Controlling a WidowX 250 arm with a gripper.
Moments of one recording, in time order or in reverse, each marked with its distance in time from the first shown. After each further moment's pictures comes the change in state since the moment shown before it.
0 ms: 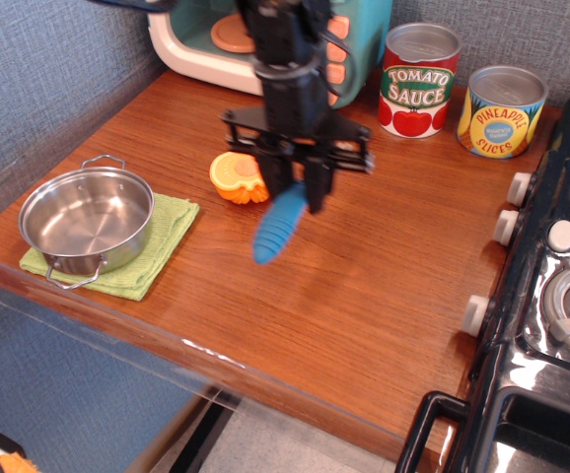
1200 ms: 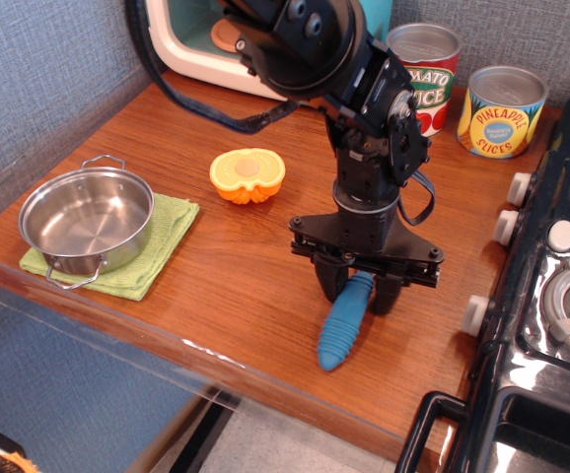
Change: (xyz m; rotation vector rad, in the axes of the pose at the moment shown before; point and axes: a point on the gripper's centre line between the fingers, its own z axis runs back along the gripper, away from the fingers) arm -0.043 -0.045 -0.059 0.048 0.019 0.026
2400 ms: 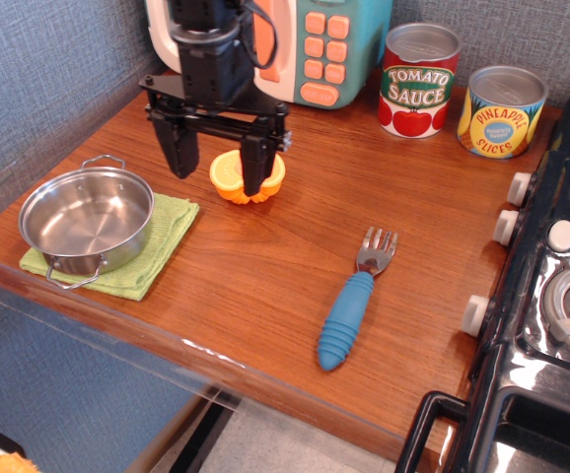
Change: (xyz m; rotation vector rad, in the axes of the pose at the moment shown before) arm 0.028 0.113 0.083 0.050 0.027 -0.020
